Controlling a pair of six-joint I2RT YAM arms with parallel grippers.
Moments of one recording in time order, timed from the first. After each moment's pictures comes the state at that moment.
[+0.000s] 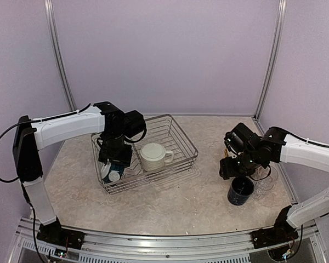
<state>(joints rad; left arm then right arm) -0.80 1.83 1.58 -1.31 -0.29 -0.75 0.80 1.26 0.97 -0.85 0.22 0.60</state>
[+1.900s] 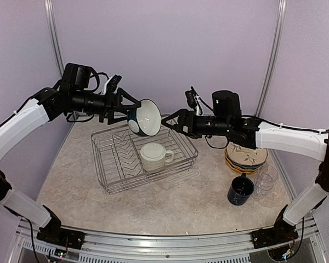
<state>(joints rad) -0.54 1.39 1.48 -0.59 0.61 -0.67 0.79 1.54 1.19 0.10 -0.37 0.70</state>
